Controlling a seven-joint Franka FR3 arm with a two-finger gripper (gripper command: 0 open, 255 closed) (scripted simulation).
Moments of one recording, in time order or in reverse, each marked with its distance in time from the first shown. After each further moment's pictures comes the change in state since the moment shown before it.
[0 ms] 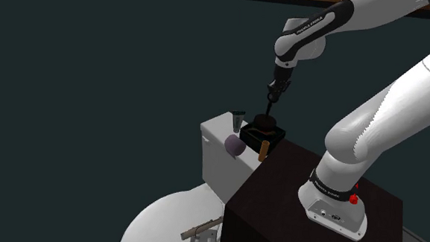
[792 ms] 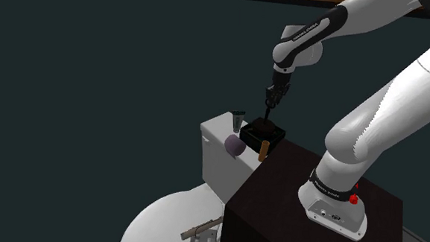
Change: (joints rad) arm 0.005 0.040 -0.007 -0.032 0.006 0.073 -0.003
